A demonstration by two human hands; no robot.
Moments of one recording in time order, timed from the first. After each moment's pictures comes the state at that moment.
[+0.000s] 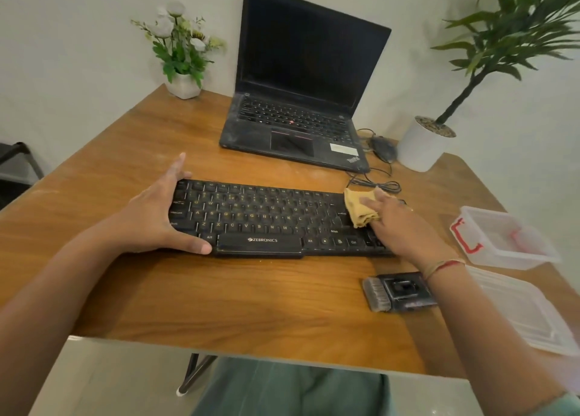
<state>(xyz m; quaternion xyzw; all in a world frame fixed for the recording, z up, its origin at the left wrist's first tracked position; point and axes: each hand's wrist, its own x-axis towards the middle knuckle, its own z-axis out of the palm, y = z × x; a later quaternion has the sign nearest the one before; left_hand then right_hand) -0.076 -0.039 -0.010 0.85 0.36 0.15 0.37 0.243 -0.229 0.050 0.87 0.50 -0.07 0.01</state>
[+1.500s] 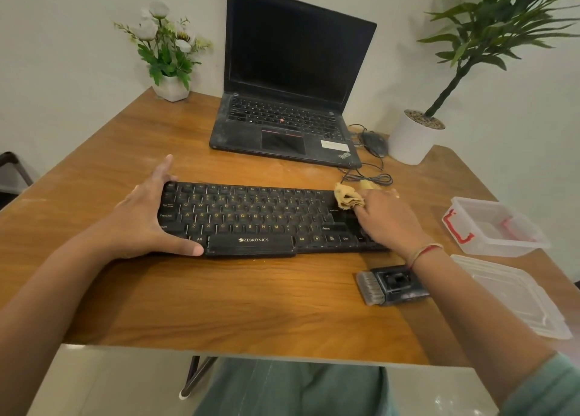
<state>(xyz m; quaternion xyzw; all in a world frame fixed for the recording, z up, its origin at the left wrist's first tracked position) -0.075 -0.038 -0.010 0.84 0.38 0.15 0.36 0.242 -0.221 0.042 0.87 0.50 0.02 -0.02</state>
